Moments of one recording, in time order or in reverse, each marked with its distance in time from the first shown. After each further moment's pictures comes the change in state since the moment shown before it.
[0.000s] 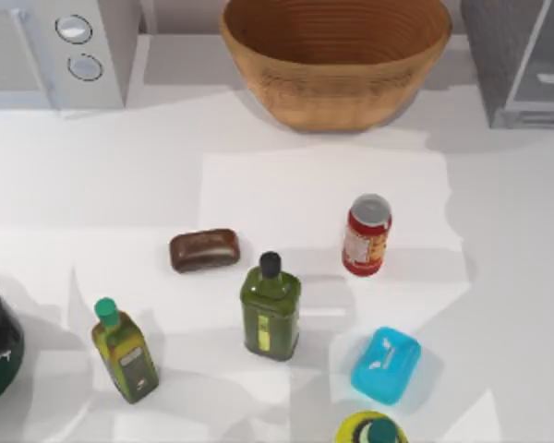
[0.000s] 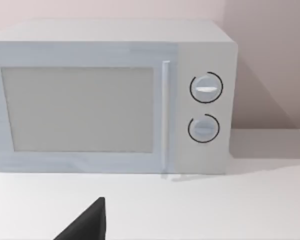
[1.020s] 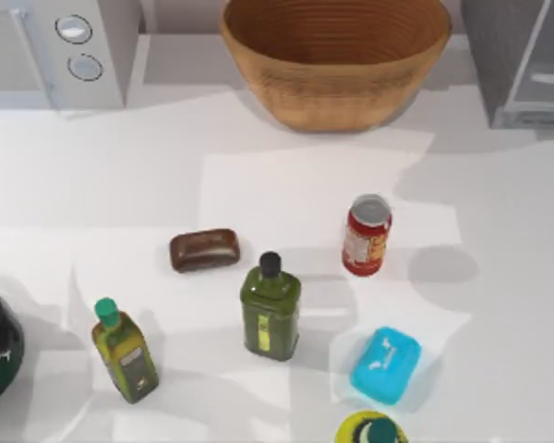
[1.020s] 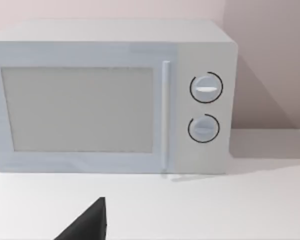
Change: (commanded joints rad) left arm 0.000 0.000 0.000 0.000 0.000 0.000; right arm 0.000 -0.267 -0.296 0.003 -0.004 0.001
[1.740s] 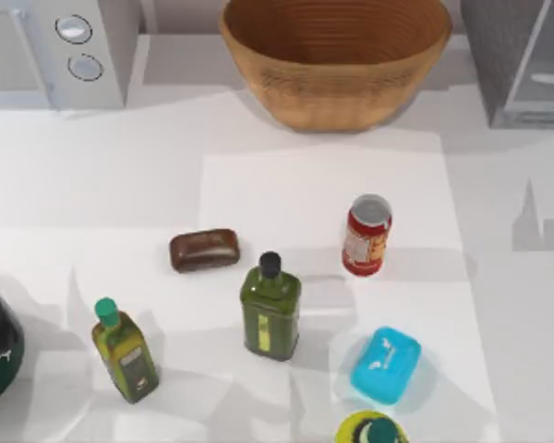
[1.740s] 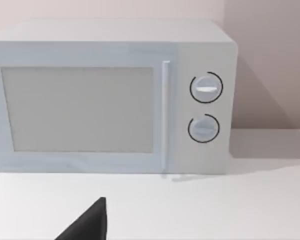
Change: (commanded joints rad) left arm 0.000 0.000 0.000 0.000 0.000 0.000; right arm 0.137 -1.281 -0.561 -0.577 0.120 -0.005
